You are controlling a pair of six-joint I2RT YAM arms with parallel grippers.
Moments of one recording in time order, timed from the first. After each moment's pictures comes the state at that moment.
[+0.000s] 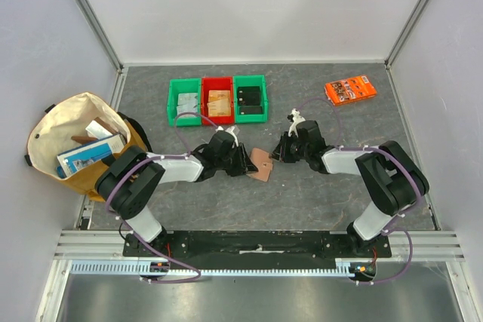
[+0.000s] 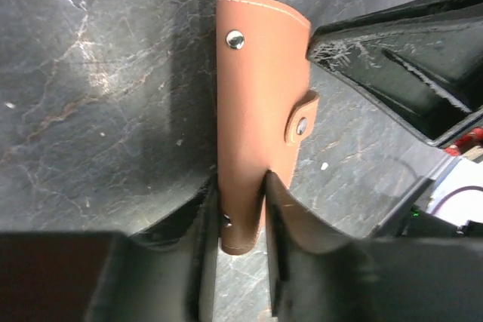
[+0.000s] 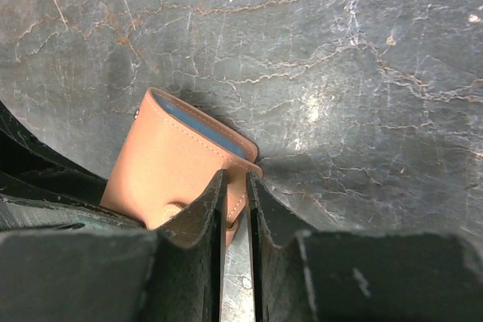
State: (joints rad) left arm -0.71 1.65 0.70 0.21 0.22 -0.87; right arm 0.48 1.66 0.65 0.32 -0.29 0.53
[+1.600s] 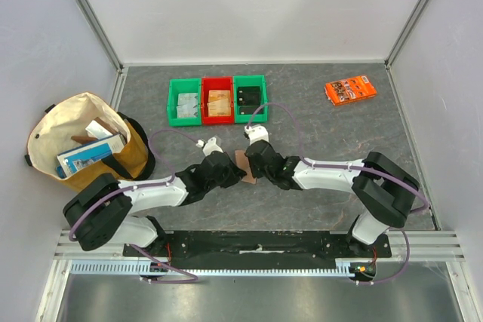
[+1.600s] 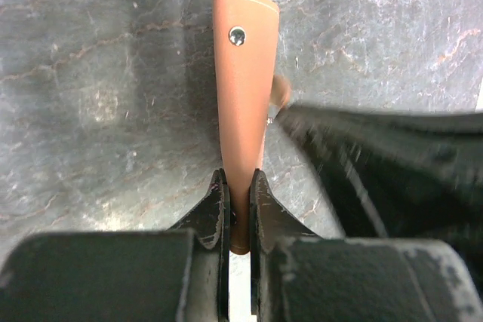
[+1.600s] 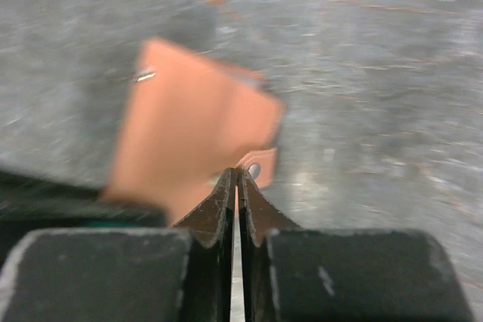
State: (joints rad) left arm -0.87 1.36 0.48 0.21 -0.19 -1.11; right arm 0.96 1.63 0.85 0.03 0.33 0.43
